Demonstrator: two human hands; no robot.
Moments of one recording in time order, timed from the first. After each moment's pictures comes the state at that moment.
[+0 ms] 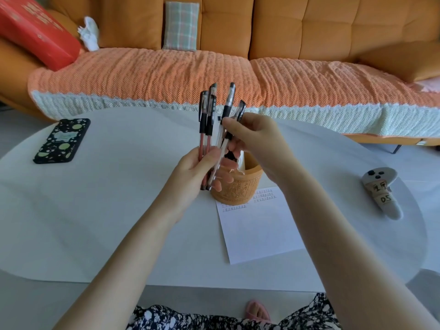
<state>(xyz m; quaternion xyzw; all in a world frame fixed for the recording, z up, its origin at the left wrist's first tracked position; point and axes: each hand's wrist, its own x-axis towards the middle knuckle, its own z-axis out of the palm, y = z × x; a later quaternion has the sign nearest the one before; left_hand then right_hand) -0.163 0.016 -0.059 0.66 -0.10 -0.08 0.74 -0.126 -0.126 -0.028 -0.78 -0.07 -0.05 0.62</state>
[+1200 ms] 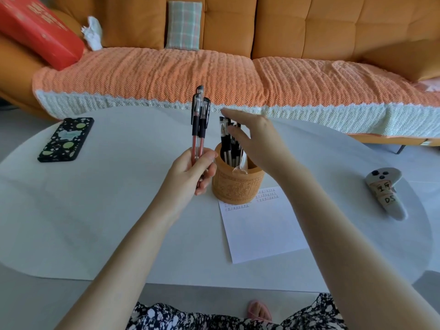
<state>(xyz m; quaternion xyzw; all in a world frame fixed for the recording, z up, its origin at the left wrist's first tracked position) -0.163 0.025 -0.065 0.69 -0.06 -0.04 0.72 -0.106 -0.131 -0.043 -0.91 -0.18 -0.18 0.32</state>
